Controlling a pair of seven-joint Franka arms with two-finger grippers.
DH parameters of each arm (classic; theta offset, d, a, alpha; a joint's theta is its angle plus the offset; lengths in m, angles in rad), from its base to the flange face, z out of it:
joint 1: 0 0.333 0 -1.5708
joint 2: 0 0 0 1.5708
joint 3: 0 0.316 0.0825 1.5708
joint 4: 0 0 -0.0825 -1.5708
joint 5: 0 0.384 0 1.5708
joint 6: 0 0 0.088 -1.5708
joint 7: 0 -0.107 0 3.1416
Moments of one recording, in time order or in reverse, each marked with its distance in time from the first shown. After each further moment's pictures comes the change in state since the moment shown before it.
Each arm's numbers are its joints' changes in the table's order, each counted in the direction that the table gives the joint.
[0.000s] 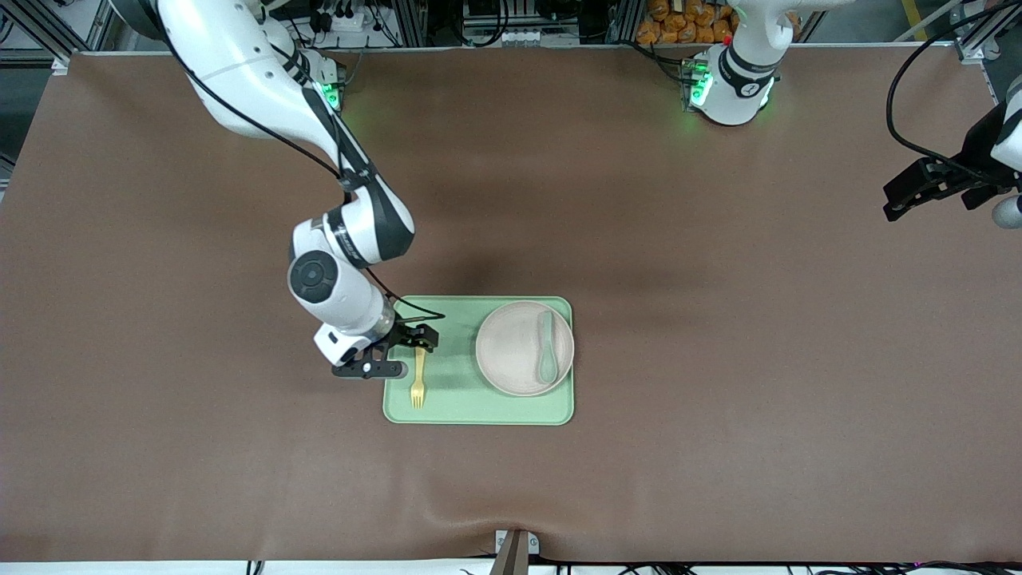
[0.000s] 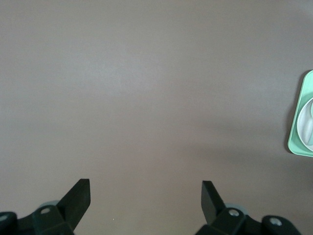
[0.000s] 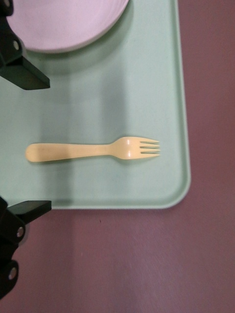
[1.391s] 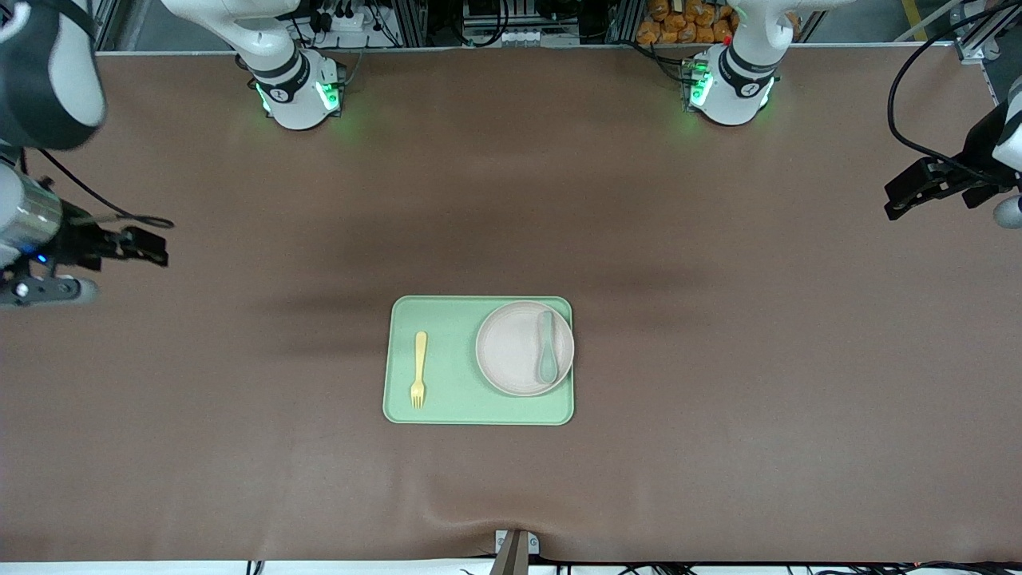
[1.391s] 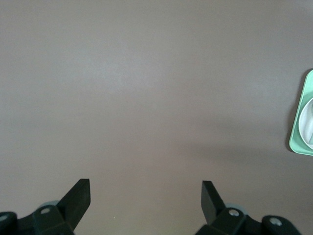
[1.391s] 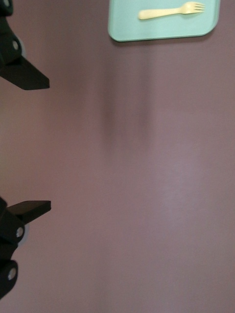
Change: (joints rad) left arm 0.001 0.000 0.002 0.000 0.000 -0.008 0.000; right arm -0.374 -0.470 -0.062 0.132 -0.212 -0.866 0.402
